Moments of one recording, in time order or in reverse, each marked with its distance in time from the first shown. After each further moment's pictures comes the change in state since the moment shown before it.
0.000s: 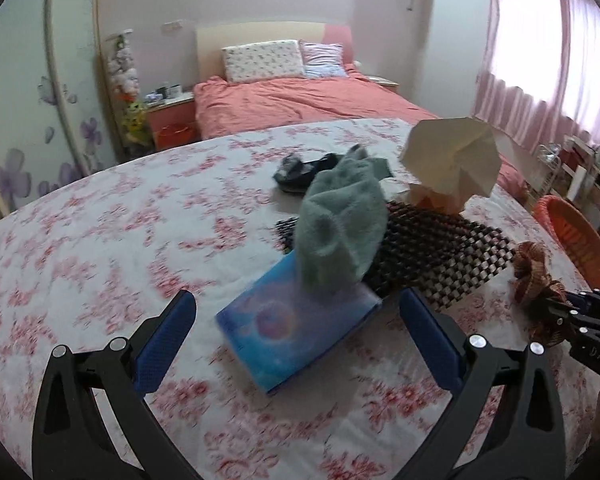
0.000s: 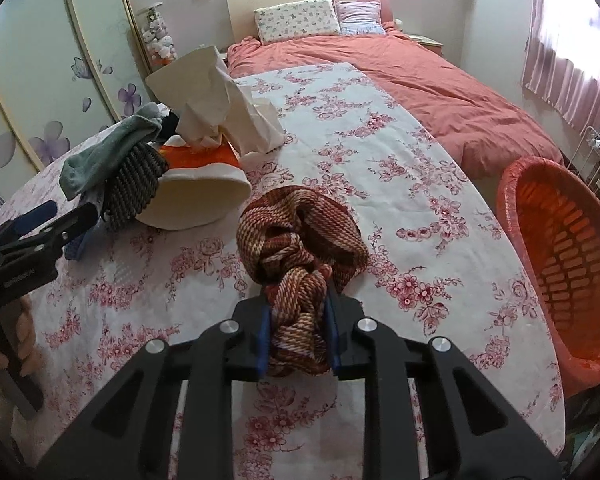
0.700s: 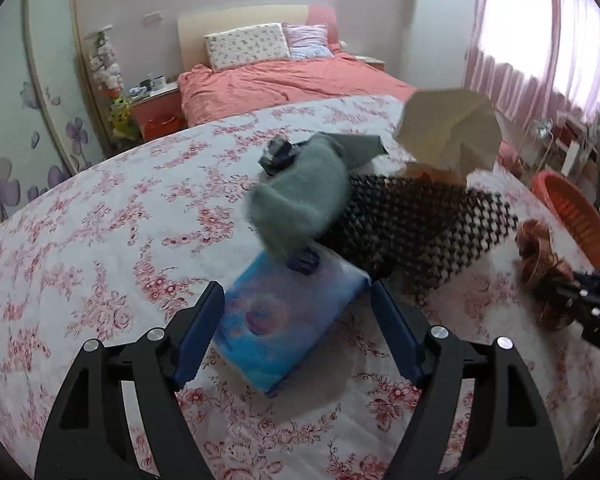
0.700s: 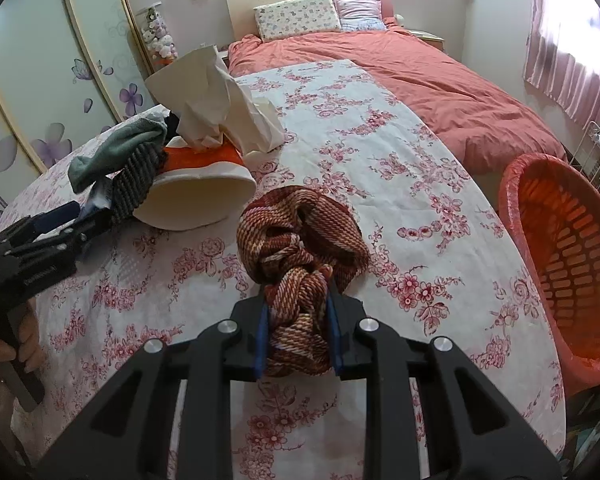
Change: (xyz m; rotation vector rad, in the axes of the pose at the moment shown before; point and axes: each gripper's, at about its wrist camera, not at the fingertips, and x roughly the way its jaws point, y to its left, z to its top) left arm 0.012 -0.006 0.002 0.066 0.073 -0.010; right arm 0.003 -0.003 0.003 0.005 0.011 0.012
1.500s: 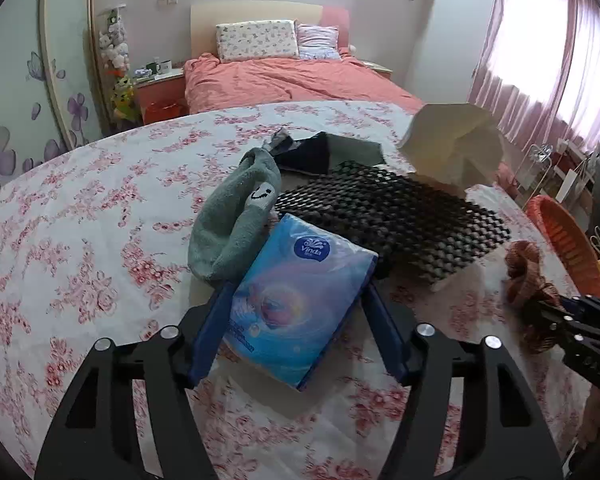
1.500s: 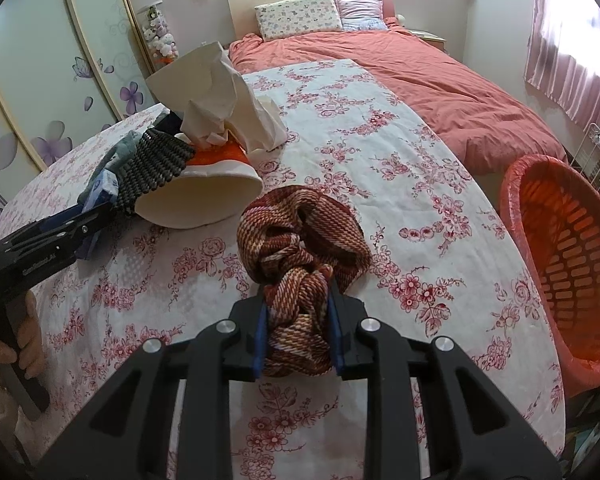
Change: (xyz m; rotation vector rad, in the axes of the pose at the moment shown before) left arm -0.009 0.000 -0.004 -0.117 -0.002 -0.046; right arm 0.001 0.001 0.000 -0.005 0.002 0.000
